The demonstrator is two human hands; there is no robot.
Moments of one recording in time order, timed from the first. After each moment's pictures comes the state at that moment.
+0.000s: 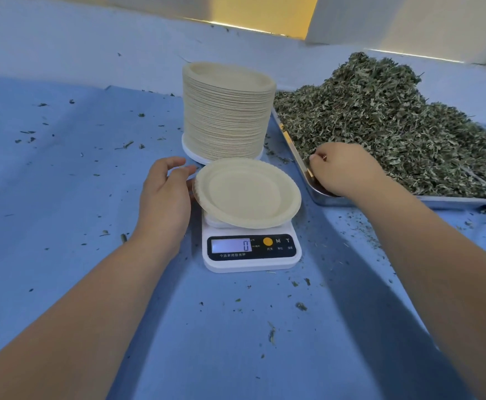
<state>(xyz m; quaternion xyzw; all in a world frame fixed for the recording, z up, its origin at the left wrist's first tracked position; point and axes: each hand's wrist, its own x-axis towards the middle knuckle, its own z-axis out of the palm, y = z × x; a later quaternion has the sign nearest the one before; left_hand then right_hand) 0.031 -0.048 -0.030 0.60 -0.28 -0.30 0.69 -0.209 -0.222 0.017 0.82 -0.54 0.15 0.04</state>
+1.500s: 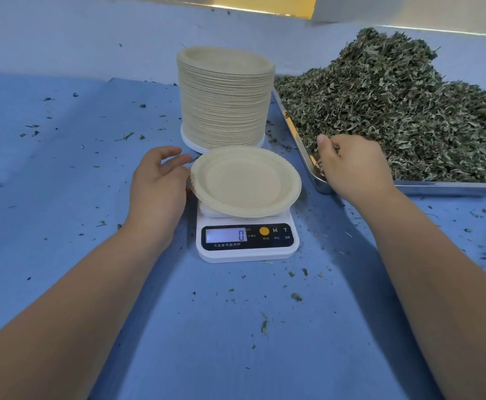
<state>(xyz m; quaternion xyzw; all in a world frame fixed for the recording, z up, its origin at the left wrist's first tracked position) 0.032 -0.044 -0.032 0.62 -0.30 -0.27 0.67 -0.216 -0.195 -0.002 0.79 -0.54 0.31 0.00</state>
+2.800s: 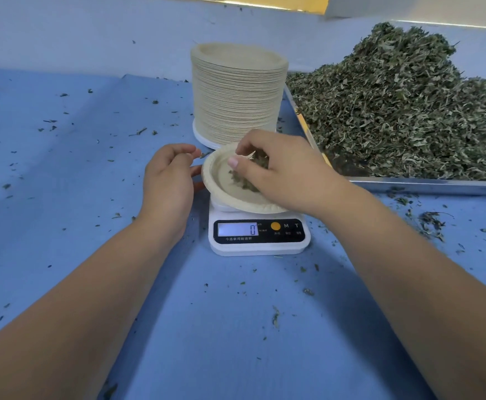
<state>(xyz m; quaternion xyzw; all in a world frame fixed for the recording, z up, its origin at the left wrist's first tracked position) 0.028 -0.044 -0.025 0.58 -0.26 -0.30 0.72 -0.135 -0.117 0.020 0.90 -0.33 0.25 -0.16</state>
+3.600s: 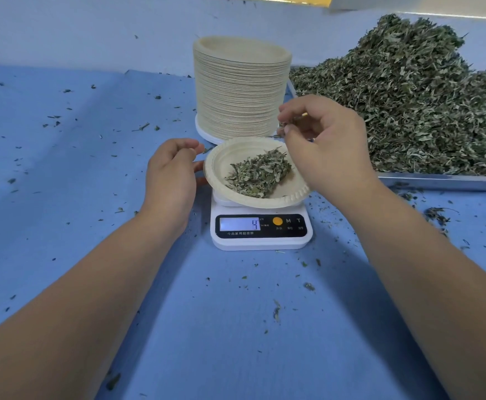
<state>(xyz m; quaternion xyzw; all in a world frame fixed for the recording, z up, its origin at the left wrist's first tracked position) 0.028 -0.044 -0.025 0.59 -0.26 -0.29 0.71 -0.156 -0.128 0.021 0.78 -0.33 0.48 -0.23</state>
